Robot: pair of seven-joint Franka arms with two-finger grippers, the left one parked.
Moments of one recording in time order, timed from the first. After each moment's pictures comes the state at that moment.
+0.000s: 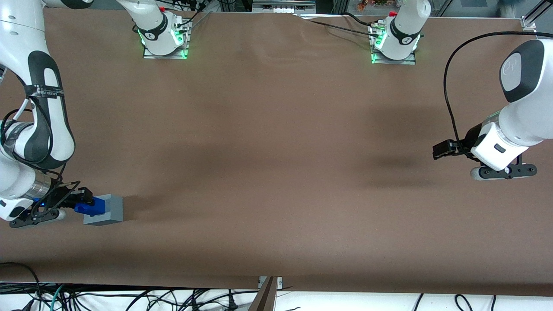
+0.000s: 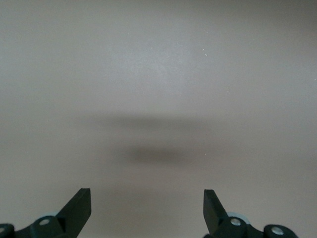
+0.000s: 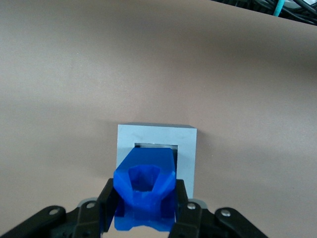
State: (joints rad) arm -0.12 0.69 -0.02 -1.37 0.09 2.16 -0.41
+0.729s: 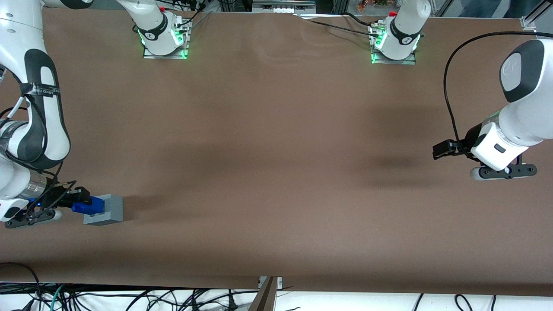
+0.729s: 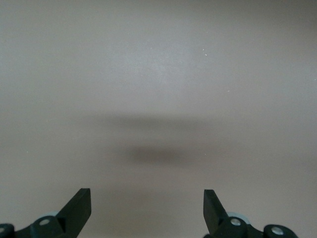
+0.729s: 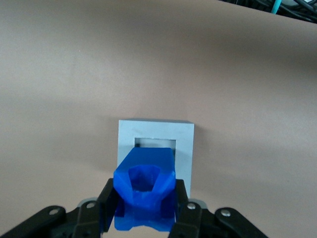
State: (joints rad) arm -0.13 0.69 -0.02 -1.32 0.09 2.09 -0.41
